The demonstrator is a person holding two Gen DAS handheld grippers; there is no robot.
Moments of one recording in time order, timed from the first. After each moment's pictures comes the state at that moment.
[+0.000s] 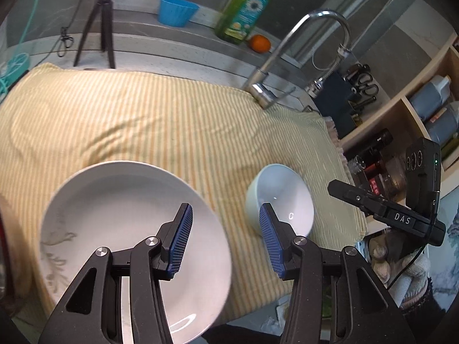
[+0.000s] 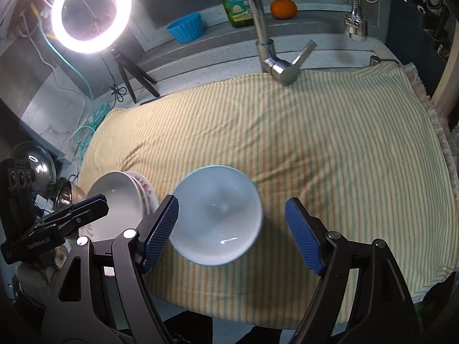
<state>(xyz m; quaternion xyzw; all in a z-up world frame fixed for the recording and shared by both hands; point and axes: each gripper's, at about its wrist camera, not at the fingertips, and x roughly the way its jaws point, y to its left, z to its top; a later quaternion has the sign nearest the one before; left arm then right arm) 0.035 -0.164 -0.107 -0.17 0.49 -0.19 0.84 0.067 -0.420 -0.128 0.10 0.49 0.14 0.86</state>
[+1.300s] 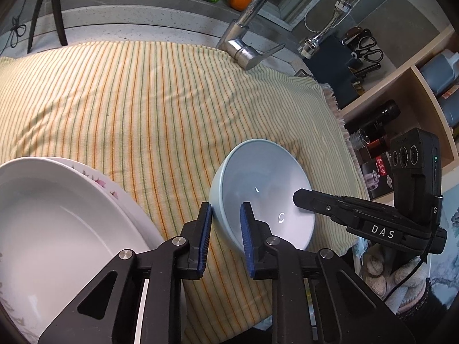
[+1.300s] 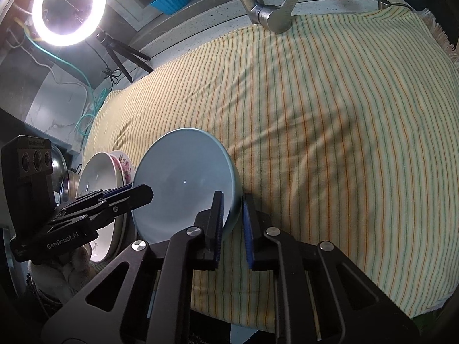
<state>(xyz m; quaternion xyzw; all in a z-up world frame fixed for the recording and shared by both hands) 0.062 -0.228 -0.145 -0.14 0.54 -0.22 0.80 0.083 -0.439 -0.186 0.15 0.54 0.18 0.81</state>
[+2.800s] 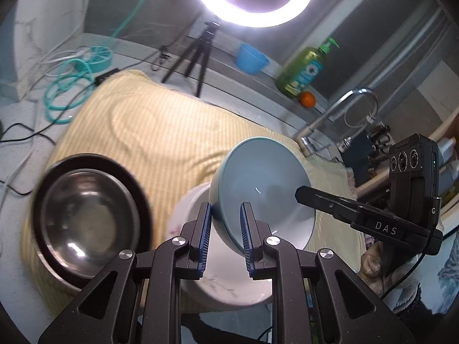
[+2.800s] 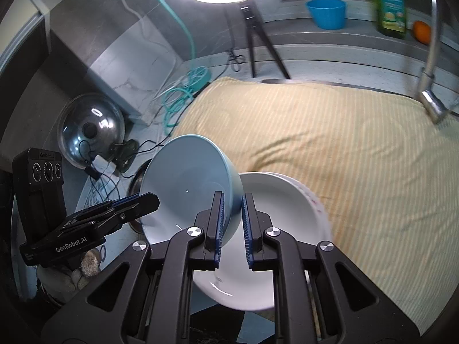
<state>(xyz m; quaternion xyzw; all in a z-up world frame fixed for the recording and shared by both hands) -0.019 -0.016 -0.074 -0.25 0.44 -0.08 0.86 0.070 -0.206 -0.090 0.05 0.49 0.35 0.80</state>
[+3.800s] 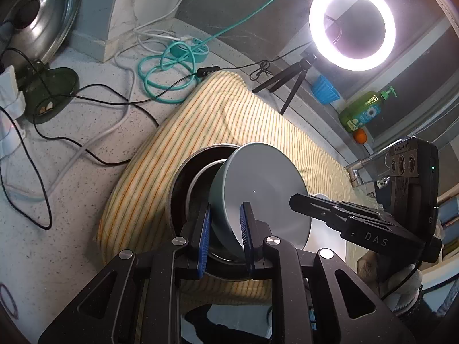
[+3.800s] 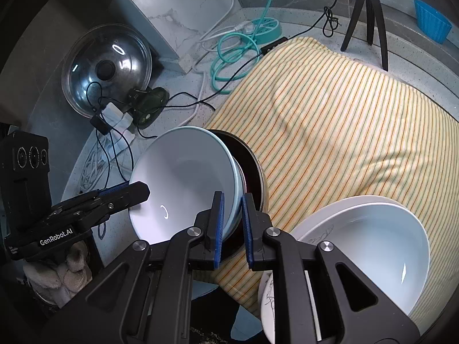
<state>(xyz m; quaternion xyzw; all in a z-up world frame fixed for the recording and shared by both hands) -0.066 0.094 -0.110 -0.31 0.44 0.03 0.84 0.059 -0.053 -0.136 -0.05 0.54 0.41 0.73</state>
